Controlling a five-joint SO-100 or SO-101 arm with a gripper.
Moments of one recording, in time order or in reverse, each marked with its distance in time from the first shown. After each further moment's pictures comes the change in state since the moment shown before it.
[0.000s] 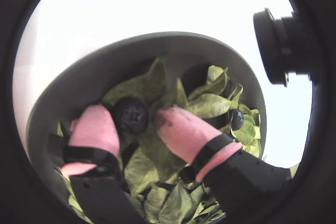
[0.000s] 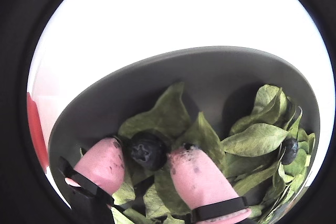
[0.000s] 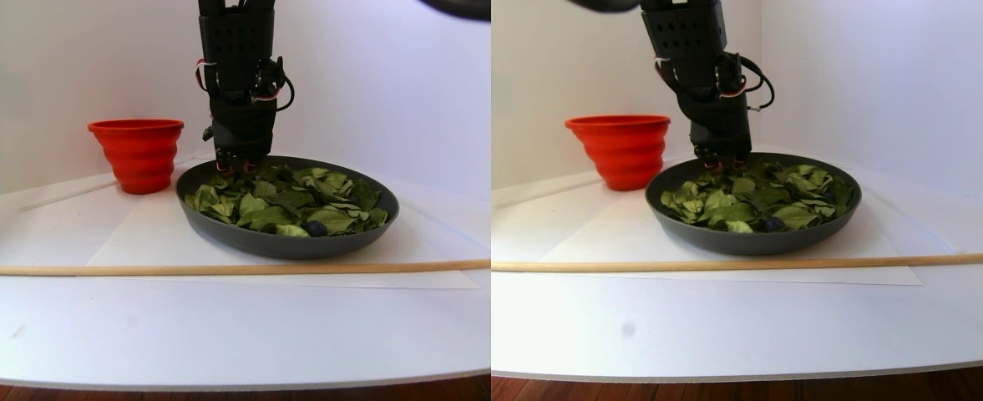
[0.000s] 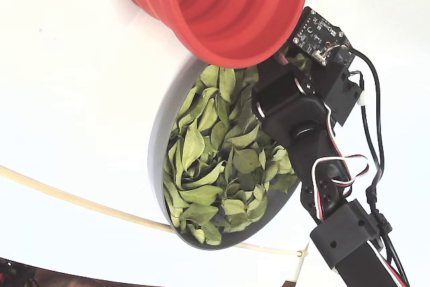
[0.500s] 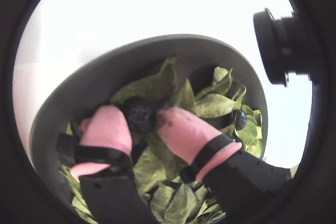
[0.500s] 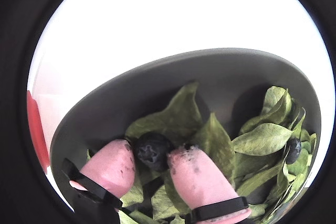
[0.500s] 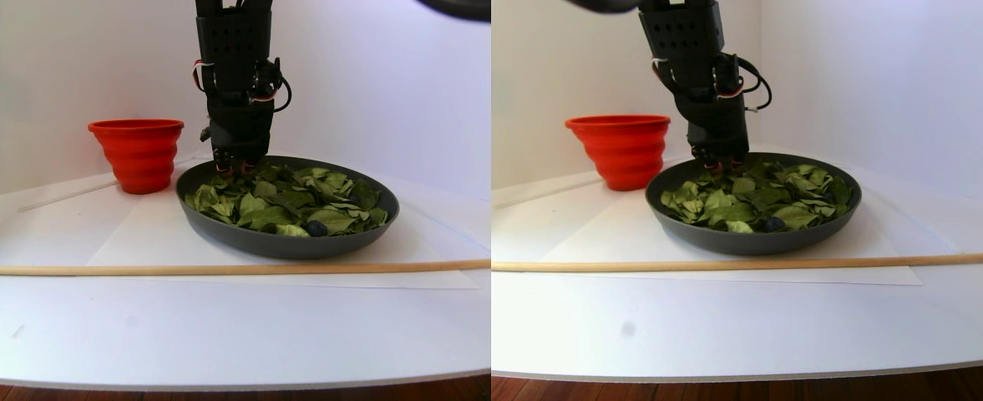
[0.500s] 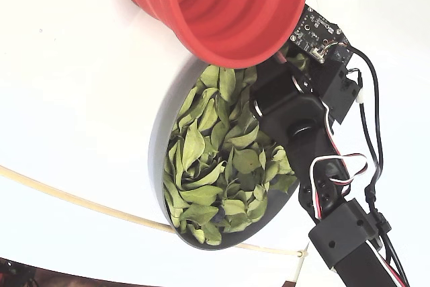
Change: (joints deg) arm -0.4 0.0 0.0 0.0 -0.4
